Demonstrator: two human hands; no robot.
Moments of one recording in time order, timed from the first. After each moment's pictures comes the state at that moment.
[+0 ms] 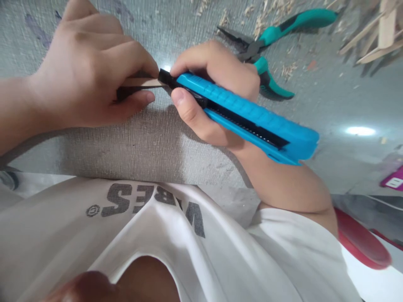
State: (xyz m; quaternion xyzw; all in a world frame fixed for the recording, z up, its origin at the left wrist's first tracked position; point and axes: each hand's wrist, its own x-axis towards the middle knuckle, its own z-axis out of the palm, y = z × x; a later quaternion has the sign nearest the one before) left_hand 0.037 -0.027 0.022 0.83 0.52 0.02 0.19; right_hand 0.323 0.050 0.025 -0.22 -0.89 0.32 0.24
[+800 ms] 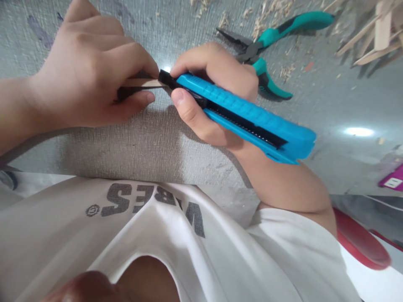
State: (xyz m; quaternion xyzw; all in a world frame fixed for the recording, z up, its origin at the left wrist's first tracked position) left_hand 0.046 -0.022 0.027 0.81 0.55 -0.02 0.20; right_hand 0.322 0.049 0.026 -0.24 -0.88 0.33 0.24
